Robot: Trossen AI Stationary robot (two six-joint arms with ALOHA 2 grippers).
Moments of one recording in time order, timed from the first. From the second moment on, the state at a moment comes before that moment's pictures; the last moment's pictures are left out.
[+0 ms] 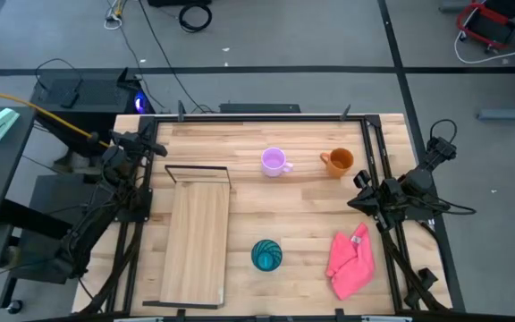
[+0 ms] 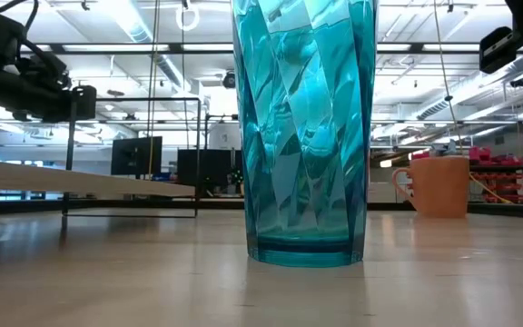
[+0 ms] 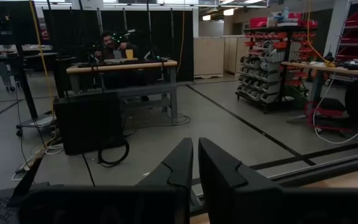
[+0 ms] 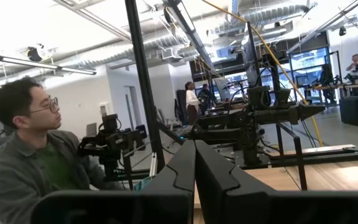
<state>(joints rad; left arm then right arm) 1.08 0.01 0.03 0.01 -0.22 0.04 0.72 0.00 0.01 0.33 0.49 0.01</state>
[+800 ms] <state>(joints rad) 1.08 0.01 0.03 0.01 -0.22 0.04 0.72 0.01 0.01 0.33 0.49 0.01</state>
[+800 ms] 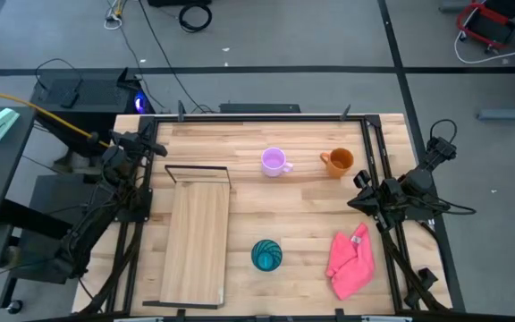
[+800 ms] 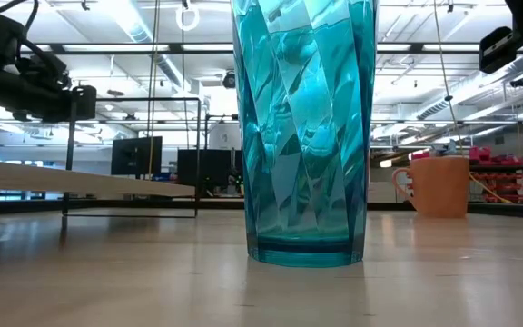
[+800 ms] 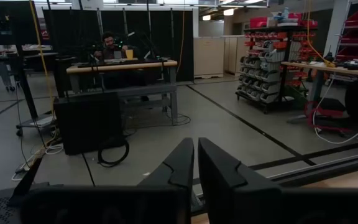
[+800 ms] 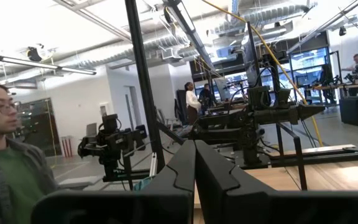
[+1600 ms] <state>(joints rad) 1.08 0.01 0.03 0.01 -0.22 0.04 0.72 0.00 0.01 0.33 0.49 0.01</state>
